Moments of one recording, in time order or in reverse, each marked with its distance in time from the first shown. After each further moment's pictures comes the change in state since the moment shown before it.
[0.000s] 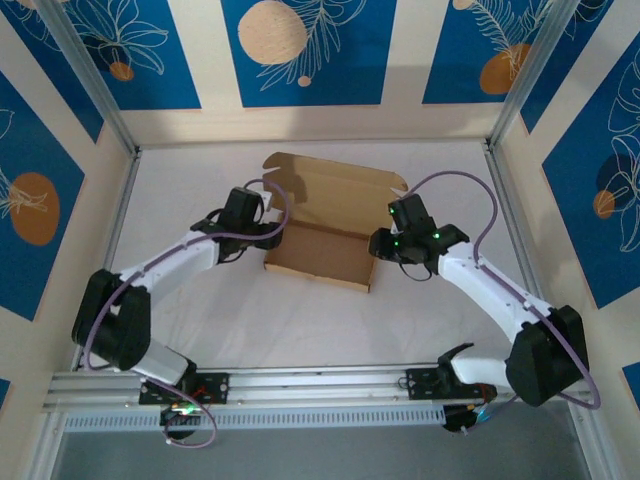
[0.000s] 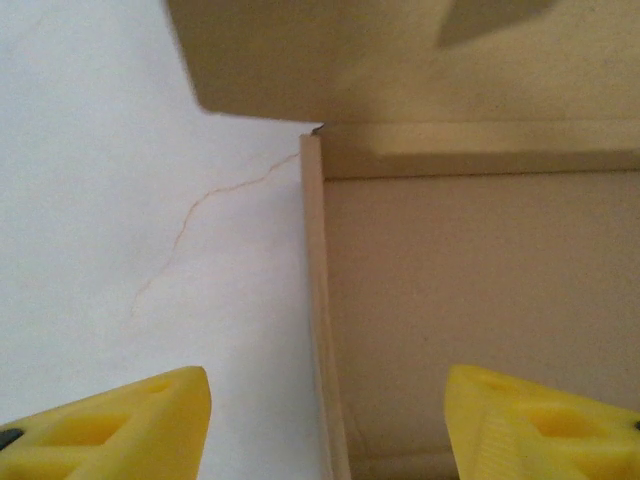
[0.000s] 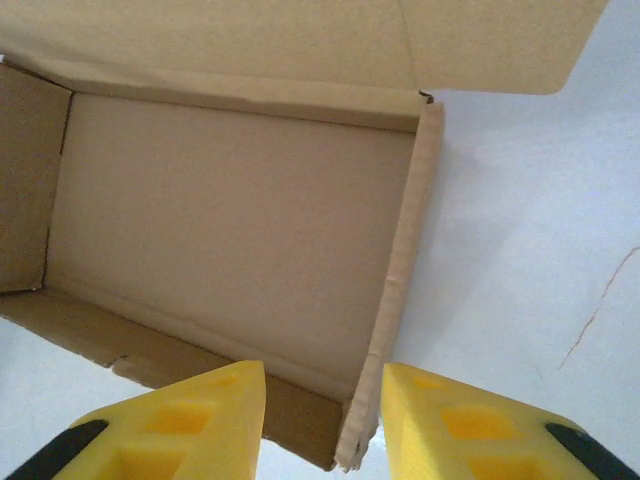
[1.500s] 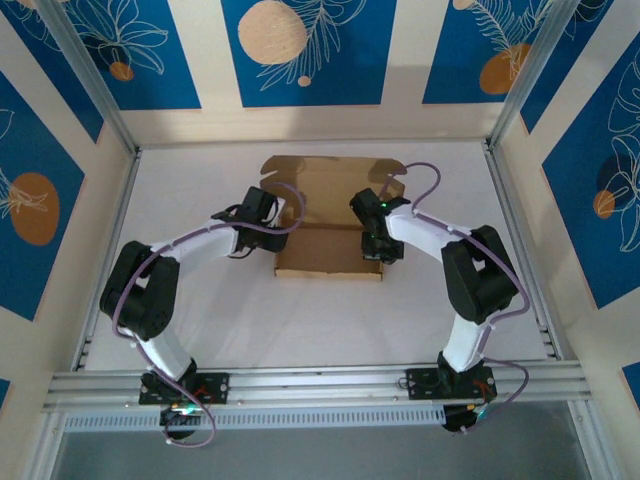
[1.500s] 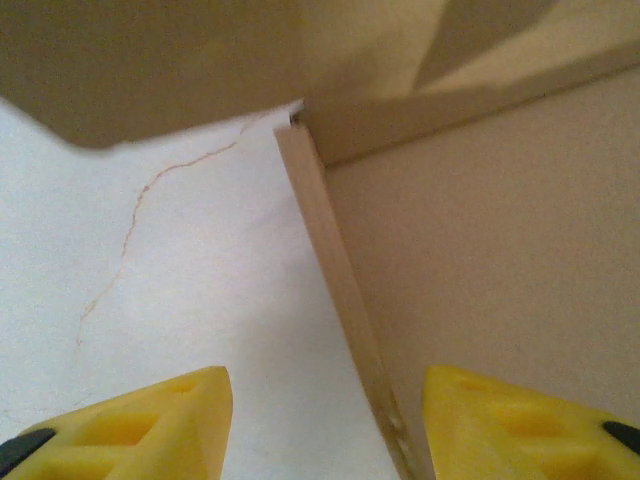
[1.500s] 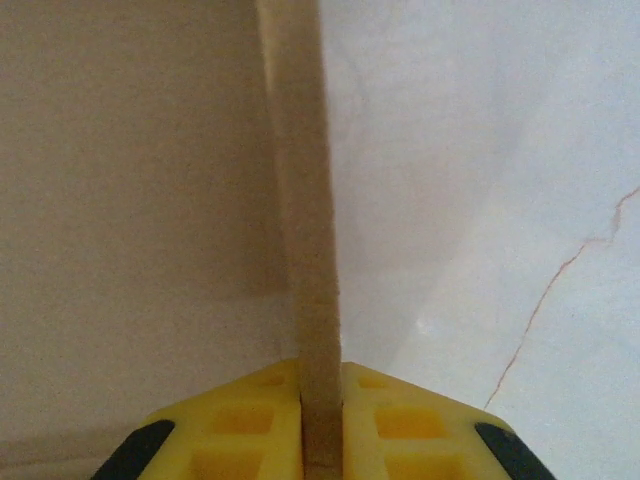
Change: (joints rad) left arm -0.023 0.180 0.067 -0.026 -0.019 0.064; right arm 0.058 0.547 0.294 -0.242 0.266 0.009
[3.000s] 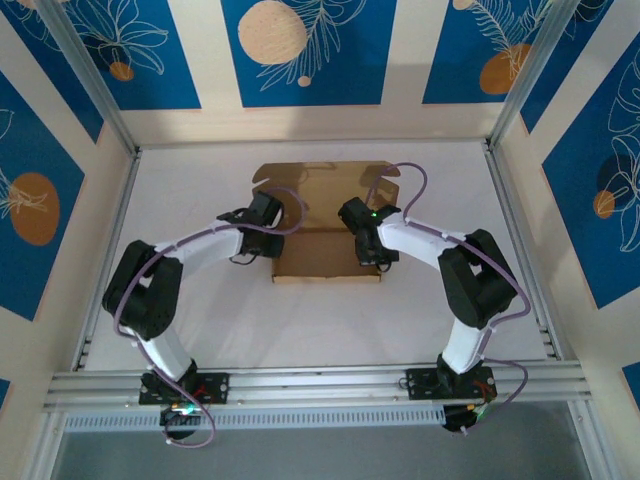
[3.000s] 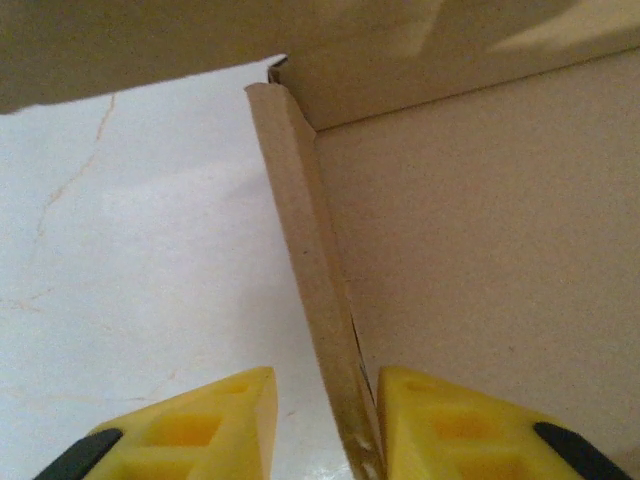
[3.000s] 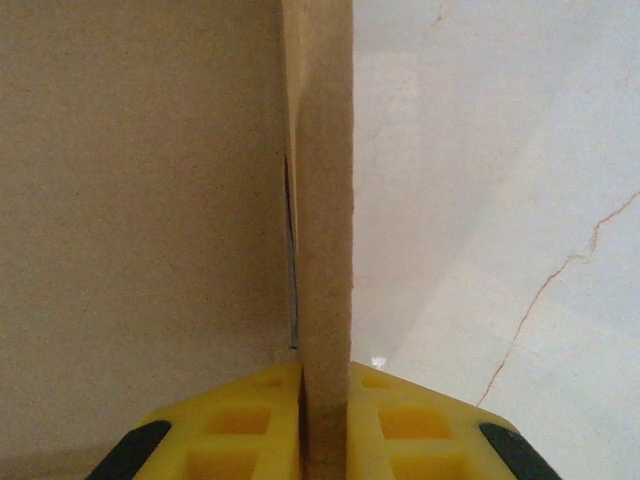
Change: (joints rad) left arm -0.041 0.016 0.011 -0.119 -0.045 -0.163; right arm 0.078 -0.035 -0.055 0.050 0.095 -0.040
